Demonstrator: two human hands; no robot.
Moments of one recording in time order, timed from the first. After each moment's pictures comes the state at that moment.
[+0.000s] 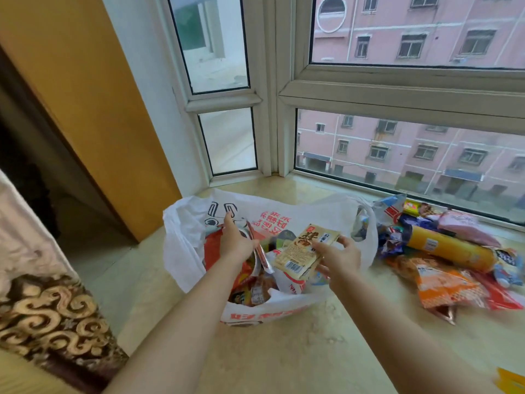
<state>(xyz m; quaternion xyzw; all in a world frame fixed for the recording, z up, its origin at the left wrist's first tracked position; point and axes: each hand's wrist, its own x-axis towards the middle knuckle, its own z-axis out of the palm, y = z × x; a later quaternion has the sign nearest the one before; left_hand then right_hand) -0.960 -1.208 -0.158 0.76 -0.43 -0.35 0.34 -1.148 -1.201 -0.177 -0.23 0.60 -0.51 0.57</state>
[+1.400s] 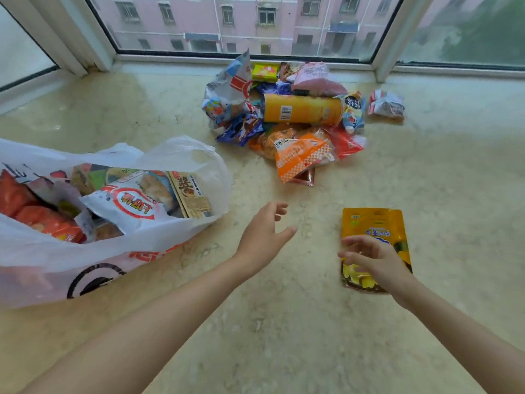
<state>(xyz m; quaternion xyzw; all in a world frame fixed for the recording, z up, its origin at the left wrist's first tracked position) -1.246 -1.134 -0.310 0.50 -0.70 -0.48 0.15 -1.455 -1.011 -0.308 -0.29 0.74 -0.32 0.51</state>
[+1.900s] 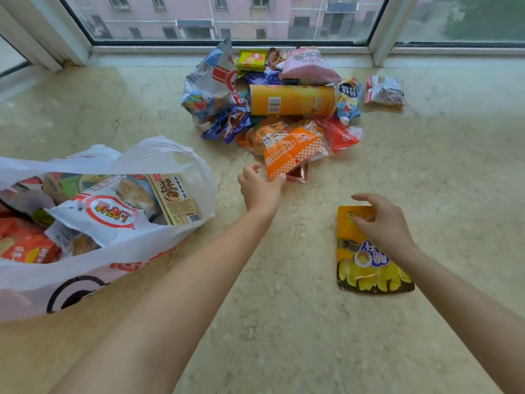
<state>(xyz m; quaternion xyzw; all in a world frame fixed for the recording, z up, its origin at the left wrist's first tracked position) -1.323 -1.209 -0.328 0.68 -0.48 -0.49 0.25 -1.506 -1.068 -0.333 -0.43 0.82 -0.25 0.27</state>
